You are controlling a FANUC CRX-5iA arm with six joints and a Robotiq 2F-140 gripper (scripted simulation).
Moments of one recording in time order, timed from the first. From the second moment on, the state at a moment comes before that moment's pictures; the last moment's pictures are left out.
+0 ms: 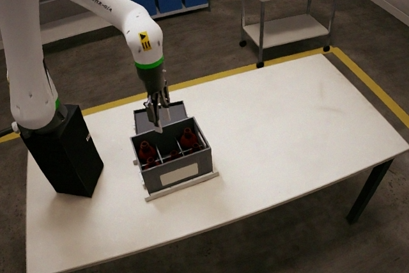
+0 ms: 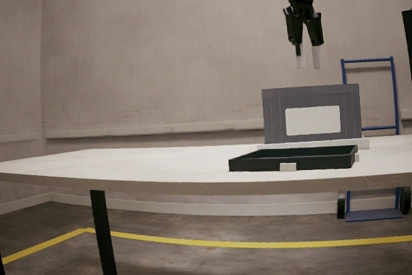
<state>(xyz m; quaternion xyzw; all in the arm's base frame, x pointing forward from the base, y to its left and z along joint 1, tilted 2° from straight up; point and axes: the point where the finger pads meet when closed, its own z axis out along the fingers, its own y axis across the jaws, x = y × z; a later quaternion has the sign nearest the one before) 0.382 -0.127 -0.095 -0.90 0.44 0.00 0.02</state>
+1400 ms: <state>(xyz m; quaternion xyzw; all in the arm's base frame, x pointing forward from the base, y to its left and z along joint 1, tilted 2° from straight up) 0.382 -0.126 -0.098 -0.90 0.44 0.00 0.02</state>
